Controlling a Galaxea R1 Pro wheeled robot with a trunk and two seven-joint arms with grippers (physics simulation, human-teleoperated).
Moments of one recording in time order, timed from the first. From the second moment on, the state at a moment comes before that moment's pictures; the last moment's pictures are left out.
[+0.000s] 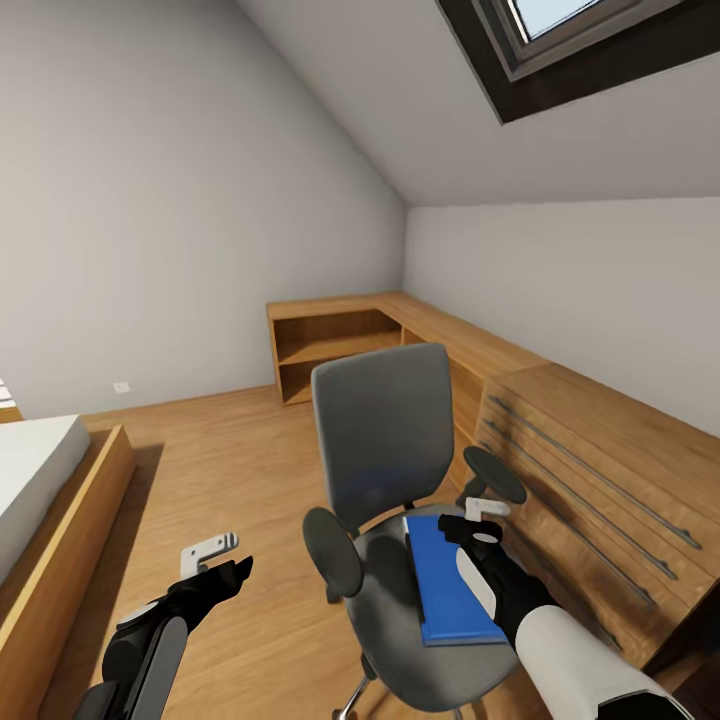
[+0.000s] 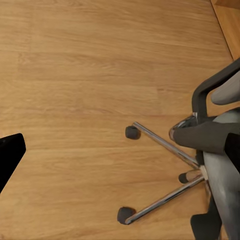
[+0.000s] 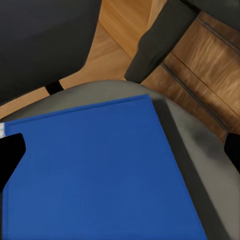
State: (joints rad) left arm -0.15 -0.06 0.10 -1.52 0.31 0.68 0.19; right arm -0.71 0.04 0.19 -0.50 -0.26 0.14 -0.34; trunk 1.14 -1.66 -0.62
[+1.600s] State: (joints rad) left arm -0.15 -0.05 0.10 -1.49 0.31 0.68 0.18; right arm -0.71 -0.11 0.10 -0.49 -0.45 0.18 -0.01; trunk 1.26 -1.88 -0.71
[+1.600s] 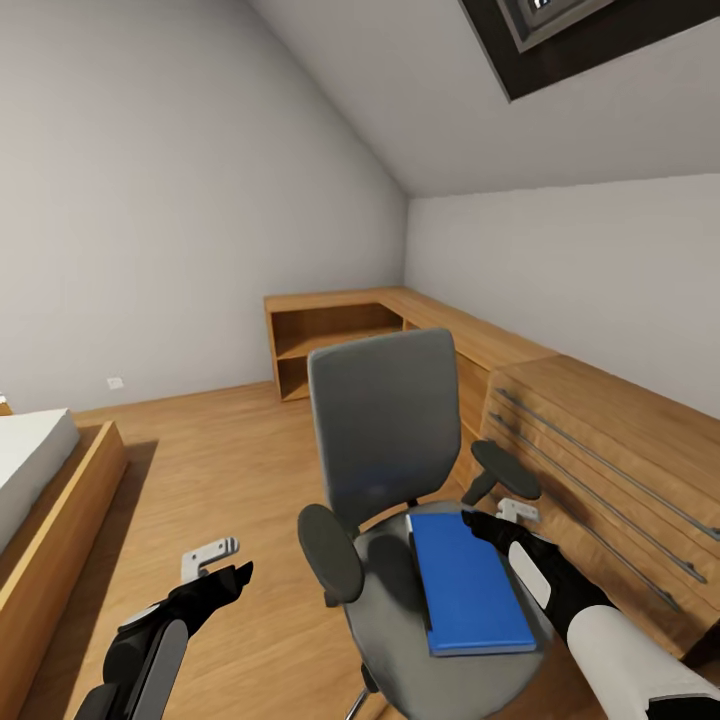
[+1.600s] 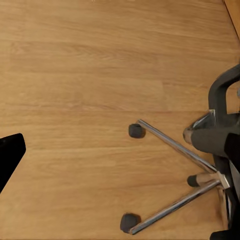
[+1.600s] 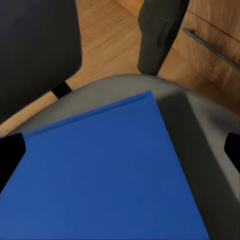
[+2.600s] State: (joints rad) left arm -0.15 -0.06 0.11 -1.51 0.32 0.69 0.19; right arm -0.71 -0.11 0.10 -0.49 -0.45 0.19 -0.01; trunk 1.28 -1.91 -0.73
